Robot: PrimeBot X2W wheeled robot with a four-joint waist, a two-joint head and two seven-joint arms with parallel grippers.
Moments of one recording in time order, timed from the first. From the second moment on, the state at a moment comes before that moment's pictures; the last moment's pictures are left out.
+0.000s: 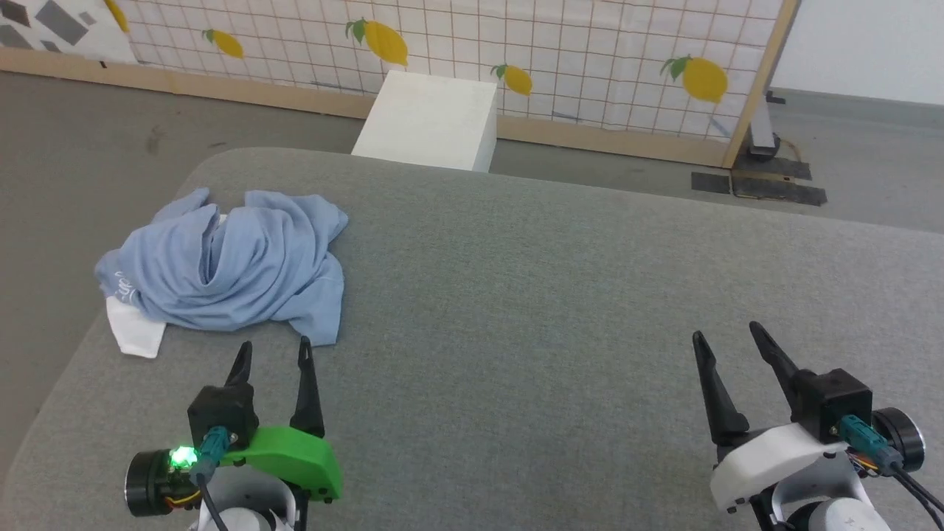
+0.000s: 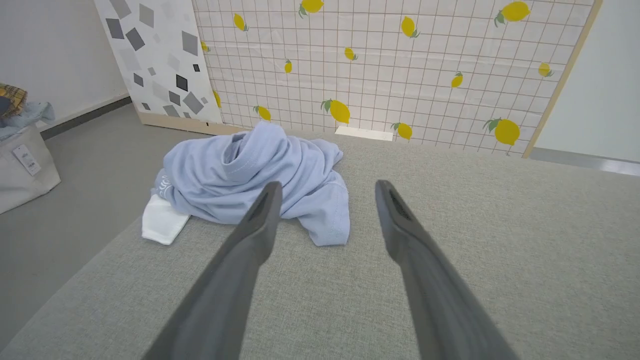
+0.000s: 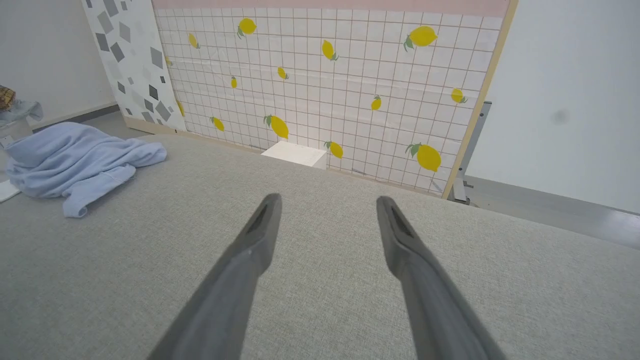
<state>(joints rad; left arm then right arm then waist) -0.03 0.07 -0.06 0.09 -0.10 0.09 -0.10 0.00 -0.05 0.00 0.05 0.03 0.13 -0.06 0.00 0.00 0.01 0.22</state>
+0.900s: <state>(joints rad) -0.03 0.10 -0.08 0.13 -0.17 0.15 -0.16 -0.01 -0.05 0.01 0.07 0.04 0.13 -0.10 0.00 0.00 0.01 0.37</state>
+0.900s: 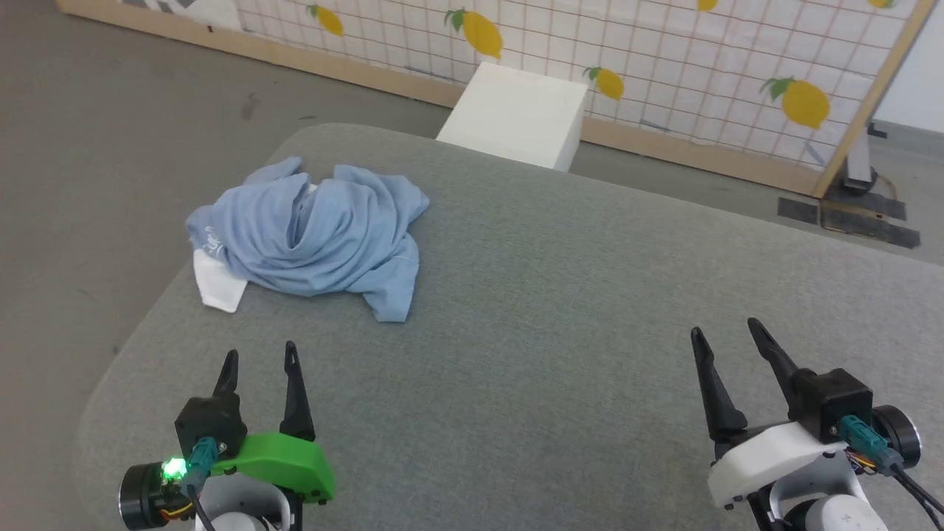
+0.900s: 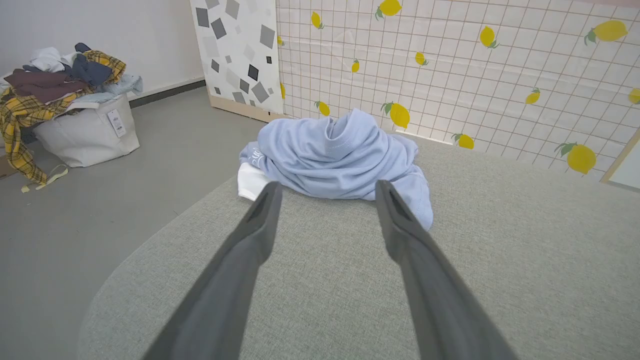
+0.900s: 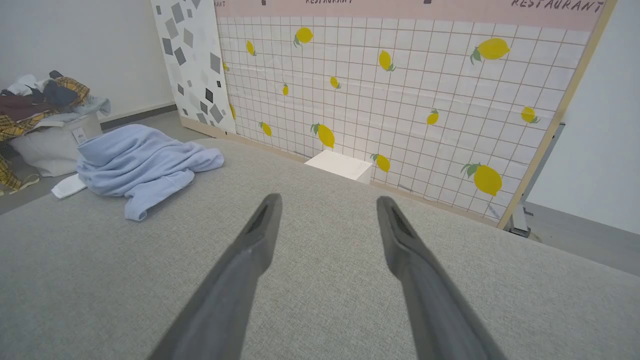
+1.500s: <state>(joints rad) -0.03 0.11 -0.10 0.15 -0.21 0.20 -0.20 -0.02 -0.05 0.01 0.09 0.05 0.13 -0.11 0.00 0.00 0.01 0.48</state>
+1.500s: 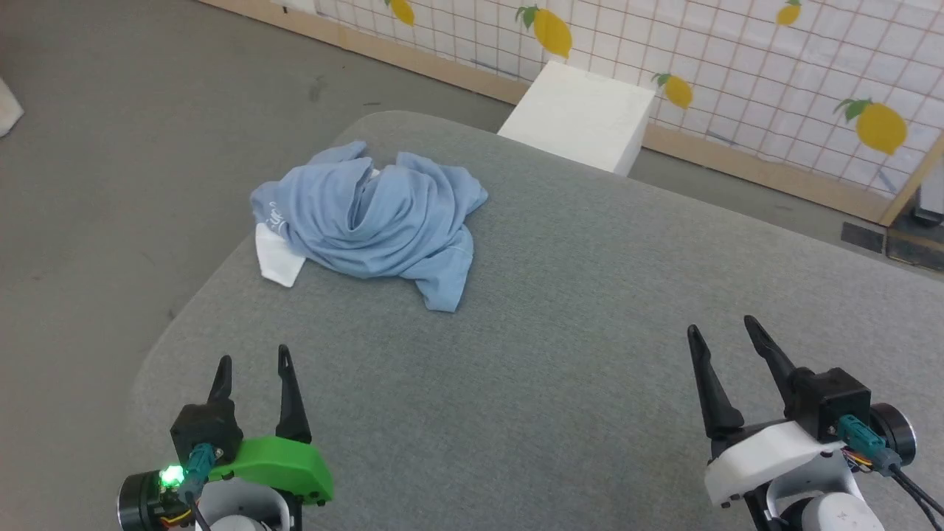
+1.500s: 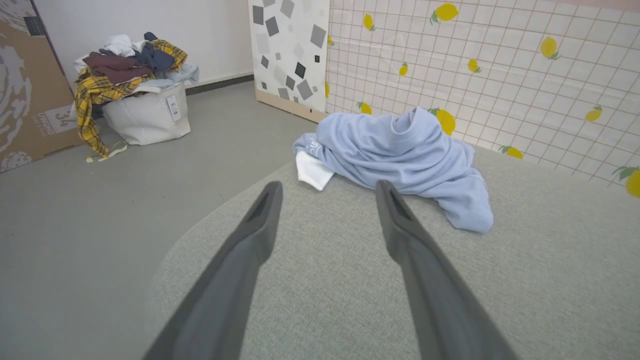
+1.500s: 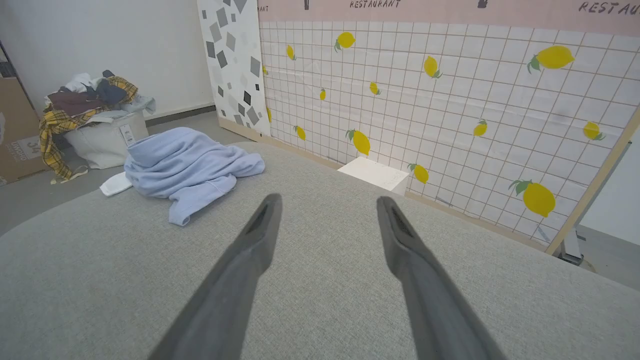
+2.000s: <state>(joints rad) -0.03 0.12 -0.10 0.16 -0.24 0.23 -0.22 -0.02 -0.05 0.02 0.10 0.05 0.13 -0.13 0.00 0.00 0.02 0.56</state>
